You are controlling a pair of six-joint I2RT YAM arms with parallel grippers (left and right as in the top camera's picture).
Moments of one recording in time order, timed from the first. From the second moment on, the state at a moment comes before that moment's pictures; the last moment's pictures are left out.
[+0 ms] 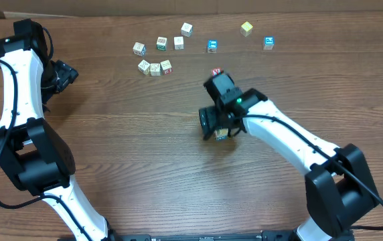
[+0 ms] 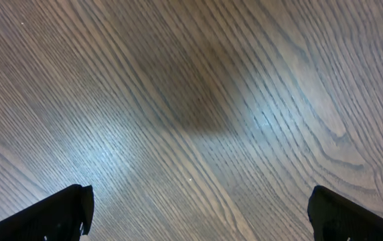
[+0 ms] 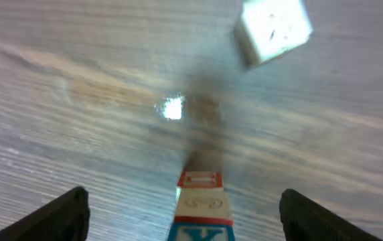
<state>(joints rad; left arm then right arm) 0.30 2.11 1.92 -1.25 -0.16 -0.70 0.57 1.79 1.30 -0.77 0.06 0.36</state>
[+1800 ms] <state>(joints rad) 0.30 2.11 1.92 -1.25 -0.16 -0.70 0.51 1.45 1.03 -0.92 -0.15 0.49</state>
